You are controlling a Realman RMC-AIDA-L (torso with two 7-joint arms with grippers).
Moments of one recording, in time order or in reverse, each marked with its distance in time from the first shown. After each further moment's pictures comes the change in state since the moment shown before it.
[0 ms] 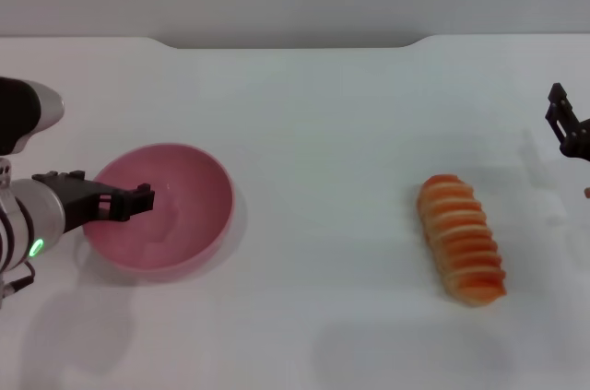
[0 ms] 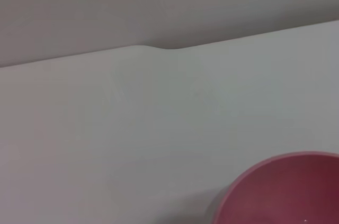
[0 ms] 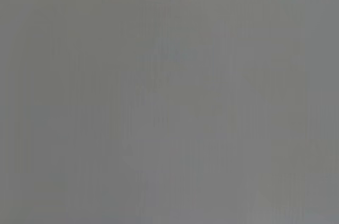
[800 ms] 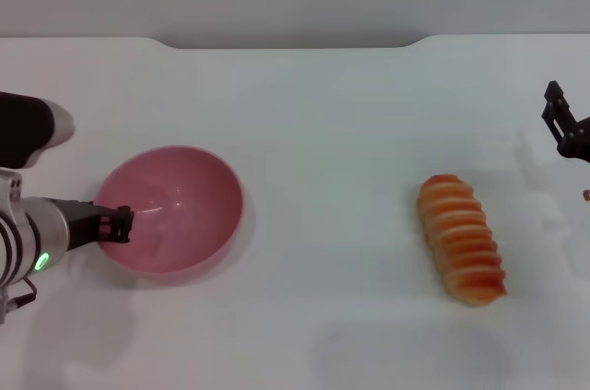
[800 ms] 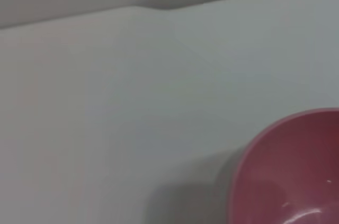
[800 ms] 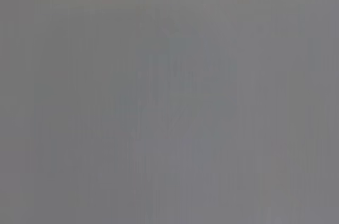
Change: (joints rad) left arm -0.038 0.001 0.004 -0.062 -0.002 -0.054 -0.018; right arm -0.041 0.000 0.001 -0.059 -0.052 0.000 0.000
